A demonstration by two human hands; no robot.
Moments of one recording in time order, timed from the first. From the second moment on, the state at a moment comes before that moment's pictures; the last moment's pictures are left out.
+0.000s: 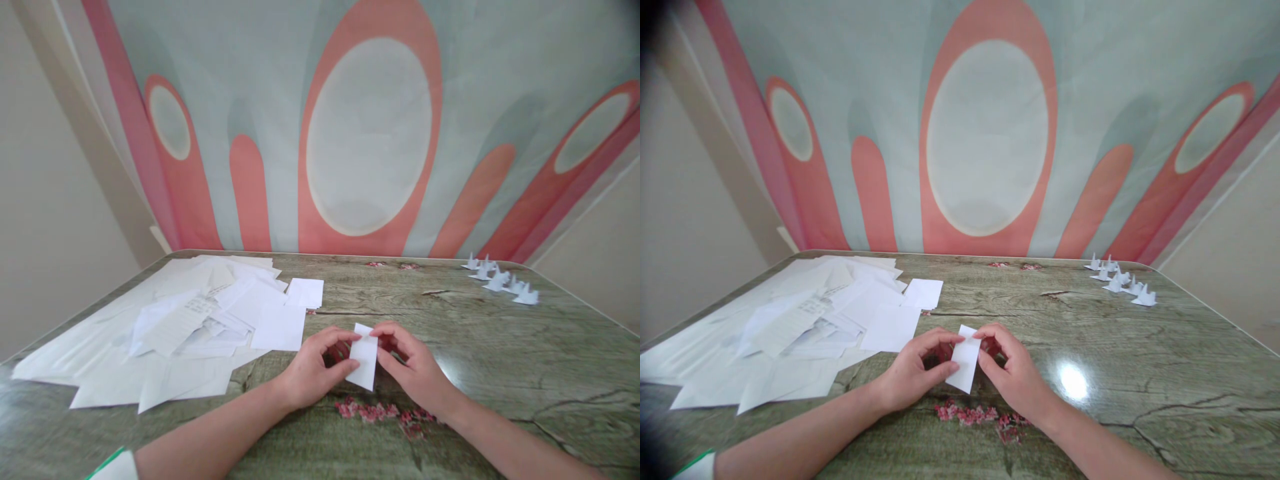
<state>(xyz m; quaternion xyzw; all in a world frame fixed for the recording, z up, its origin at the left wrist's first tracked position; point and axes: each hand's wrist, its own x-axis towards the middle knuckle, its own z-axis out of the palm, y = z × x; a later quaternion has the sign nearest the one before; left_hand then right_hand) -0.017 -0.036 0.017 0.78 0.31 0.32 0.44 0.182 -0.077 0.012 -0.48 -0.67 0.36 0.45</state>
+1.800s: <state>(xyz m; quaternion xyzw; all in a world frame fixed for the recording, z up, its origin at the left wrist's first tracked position) -0.005 -0.041 0.015 0.55 0.38 0.35 0.66 0.181 -0.081 0.004 -0.47 -0.72 0.16 0.49</state>
